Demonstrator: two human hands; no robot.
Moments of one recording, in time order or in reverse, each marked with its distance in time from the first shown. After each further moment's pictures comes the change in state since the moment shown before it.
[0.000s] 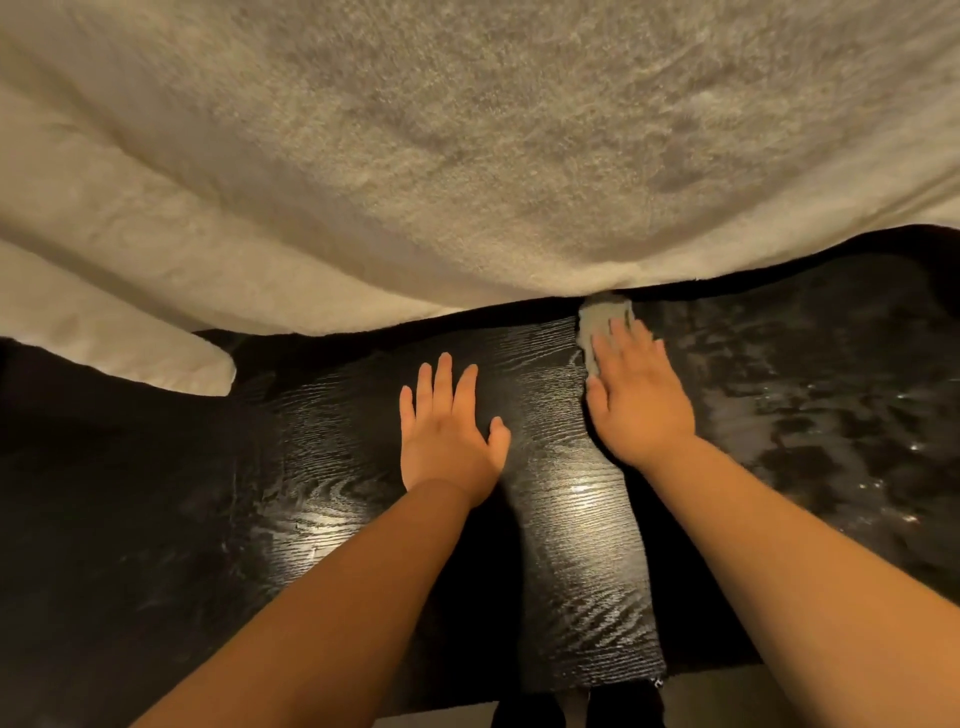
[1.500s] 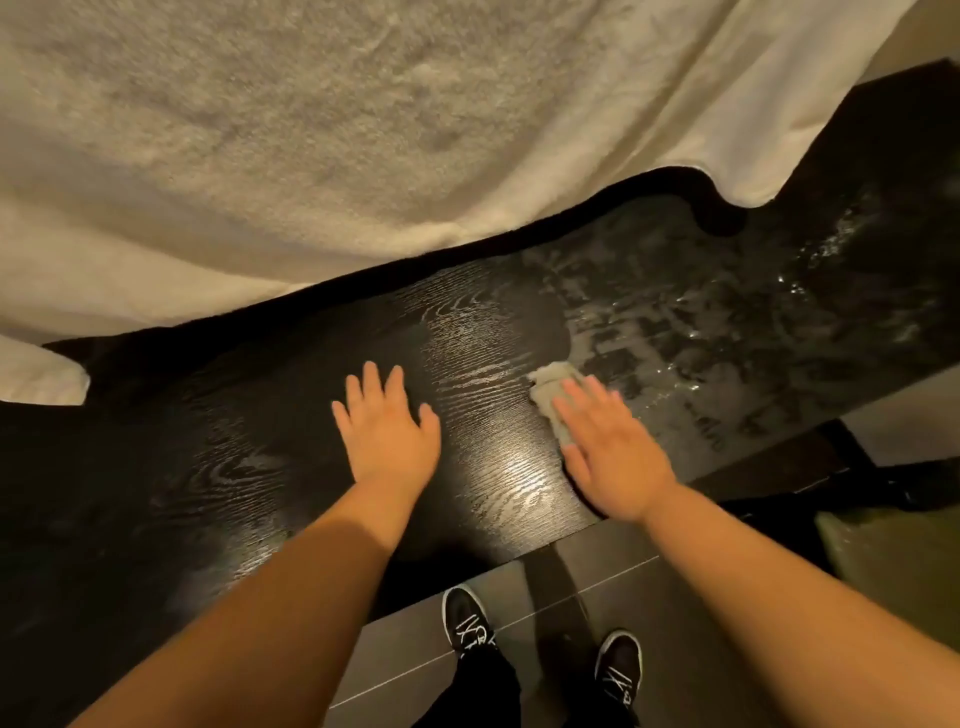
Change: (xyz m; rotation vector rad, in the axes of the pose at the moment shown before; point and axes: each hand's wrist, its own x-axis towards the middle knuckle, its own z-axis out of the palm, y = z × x) left_hand -0.067 0.079 0.008 -0.131 0.004 0.006; right_hand -0.204 0.093 -0.014 -0.001 -0.100 -0.035
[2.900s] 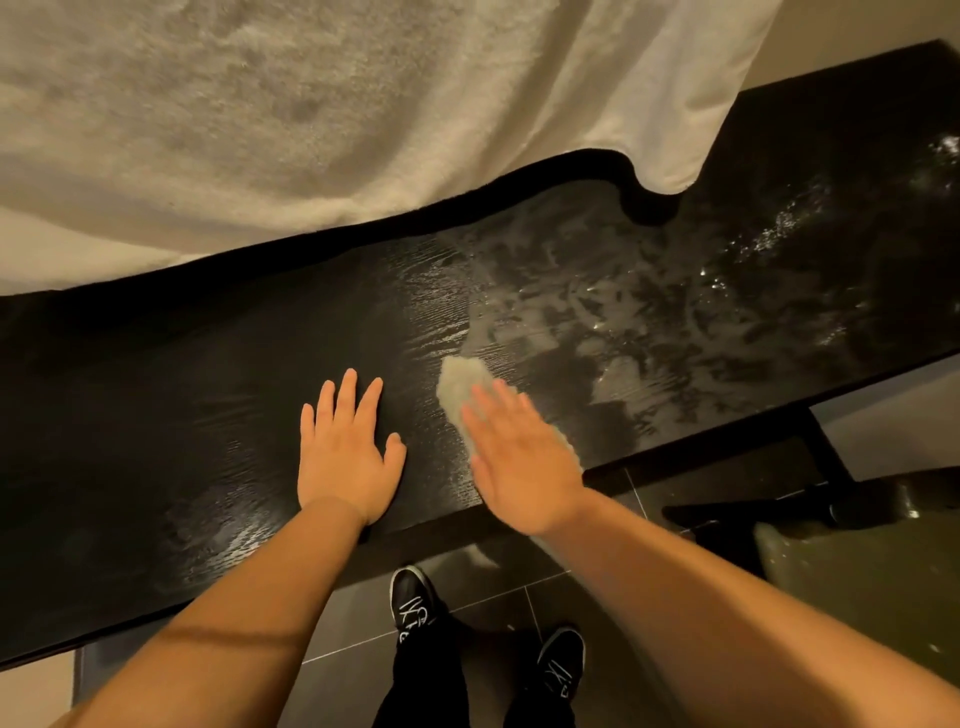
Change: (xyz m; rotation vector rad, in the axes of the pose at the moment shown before) left_hand -0.073 0.083 0.043 0.192 0.013 0.096; right_hand -0.034 0.044 -0.001 0.019 0.048 -0.182
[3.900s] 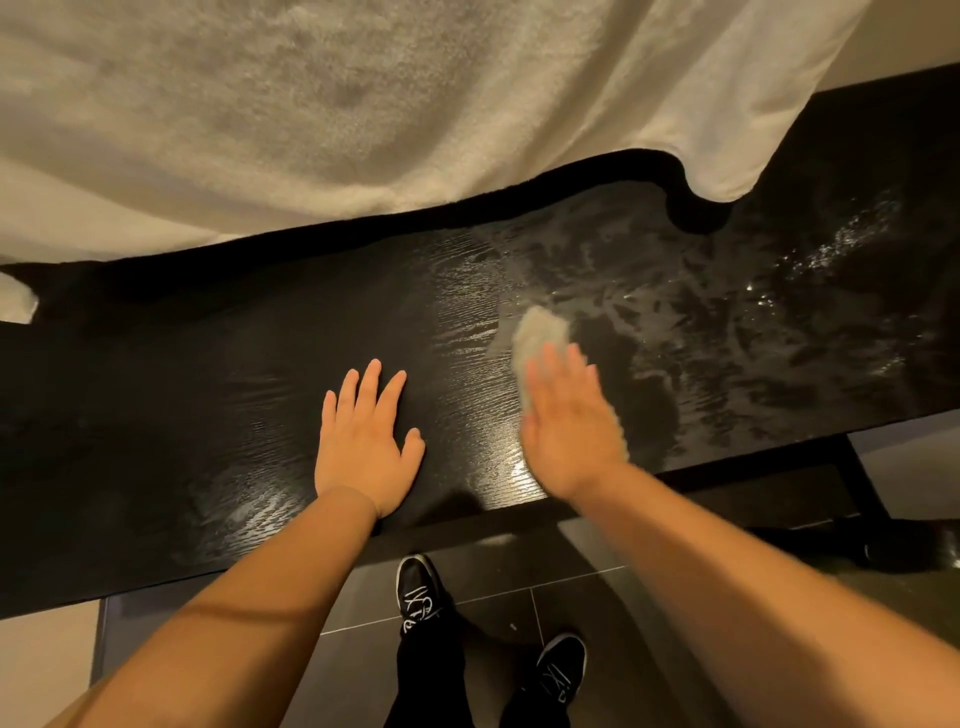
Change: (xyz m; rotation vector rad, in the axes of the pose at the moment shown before) left_hand 0.003 -0.003 0.001 0.002 -0.036 -0.010; right_hand 0.031 0.031 -0.015 -0.044 0.007 0.202
